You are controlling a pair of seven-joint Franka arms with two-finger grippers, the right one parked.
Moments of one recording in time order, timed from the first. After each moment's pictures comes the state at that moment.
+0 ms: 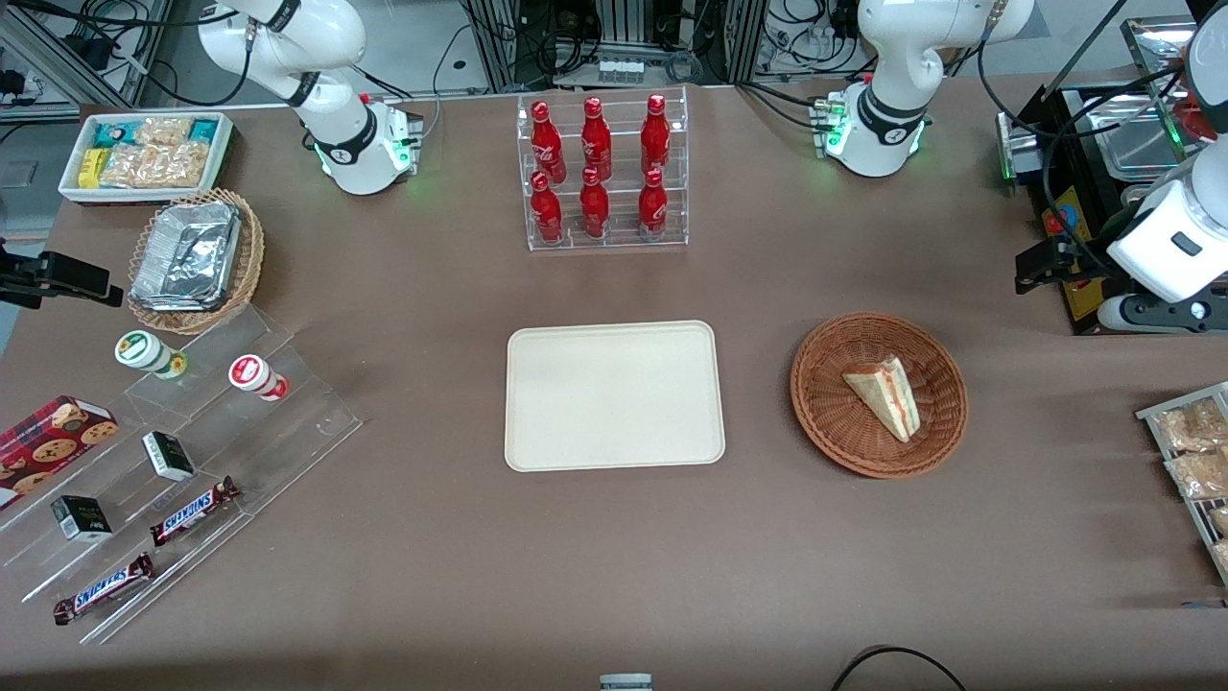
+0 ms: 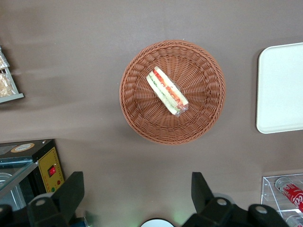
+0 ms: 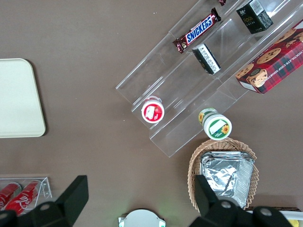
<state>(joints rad) -0.05 0.06 0.00 -1.55 0.01 1.49 0.04</state>
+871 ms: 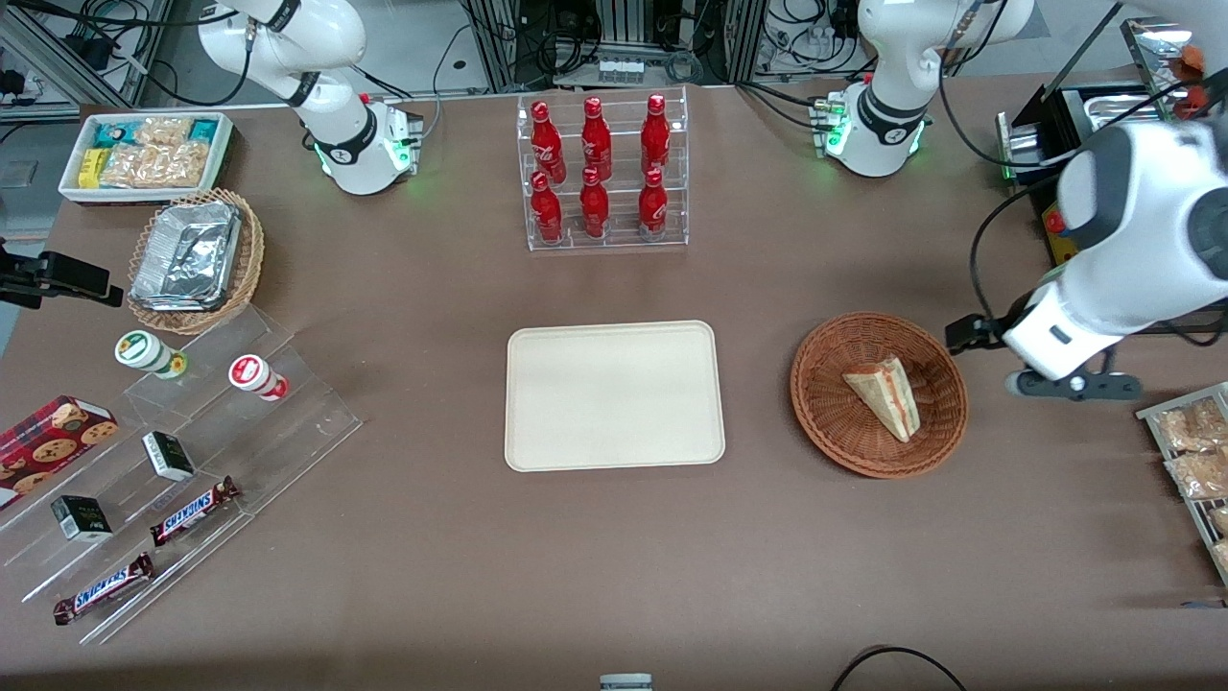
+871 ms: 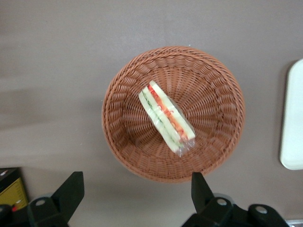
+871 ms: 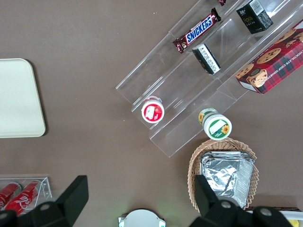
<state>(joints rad) -0.06 0.11 -0.02 -1.90 0.01 1.92 -0.03</state>
